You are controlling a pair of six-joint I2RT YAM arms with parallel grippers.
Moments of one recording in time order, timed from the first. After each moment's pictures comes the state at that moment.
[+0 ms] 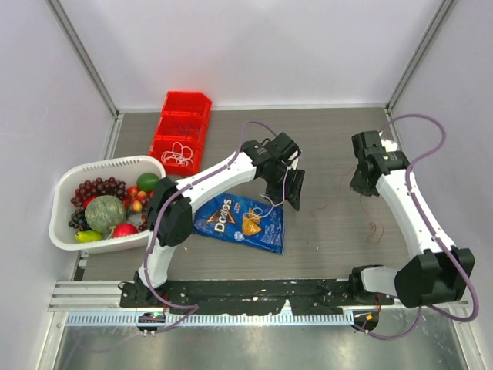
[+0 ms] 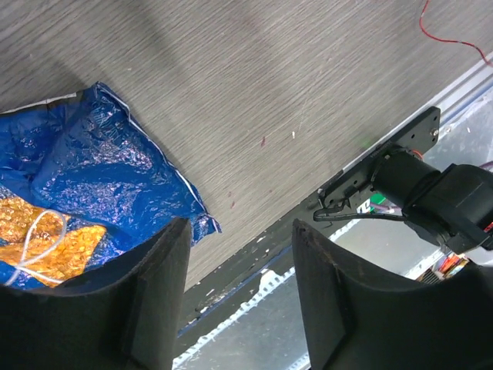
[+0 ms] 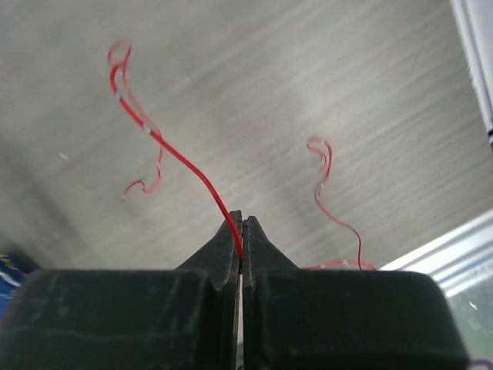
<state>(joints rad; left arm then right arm) -0.89 2.06 1.90 -0.93 0.34 -0.57 0.14 1.24 1.23 -1.06 0.41 0.55</state>
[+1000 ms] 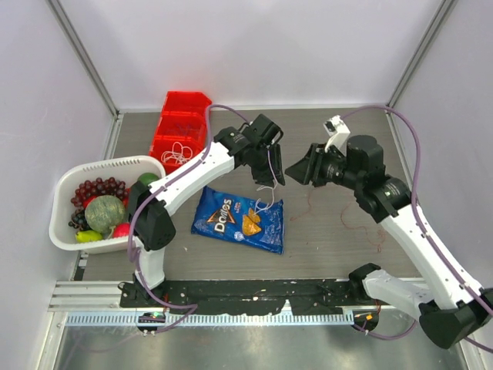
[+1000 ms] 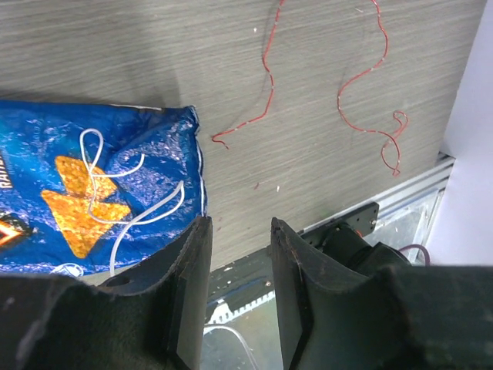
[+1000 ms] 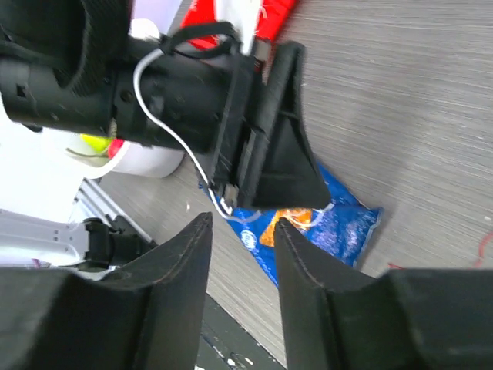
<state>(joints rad) -0.81 1.92 1.90 -0.96 0.12 -0.84 0.42 0.96 1.09 -0.51 -0.35 0.48</state>
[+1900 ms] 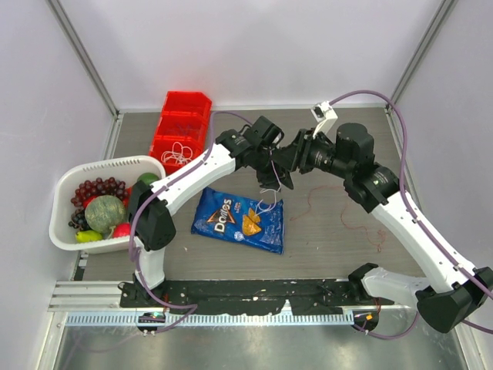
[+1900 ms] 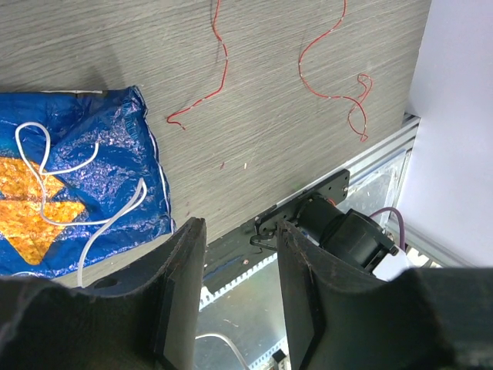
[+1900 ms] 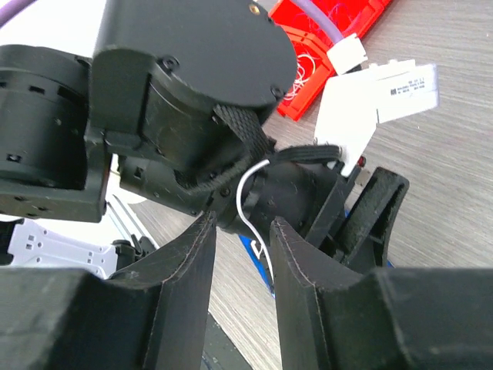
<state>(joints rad) -0.82 1.92 1.86 -0.89 0.28 -0.84 0.52 1.10 1.19 -0.33 -0.35 0.50</state>
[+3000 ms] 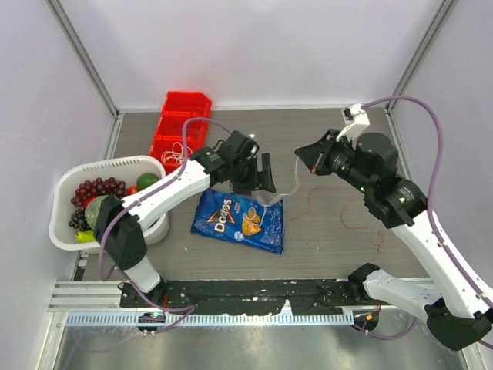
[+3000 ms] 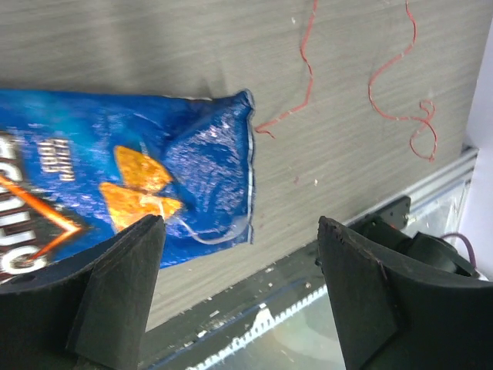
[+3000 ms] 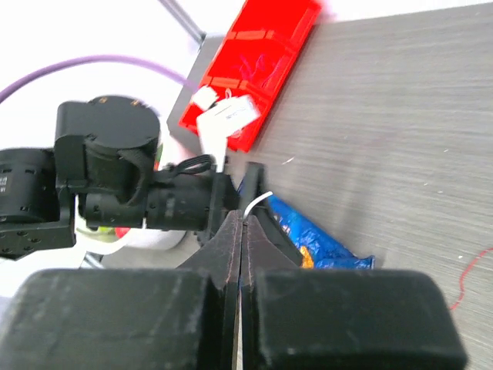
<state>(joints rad) -0.77 1.69 1.49 -0.72 0.16 -0.76 0.55 0.98 1.23 -0.46 -0.07 0.56</state>
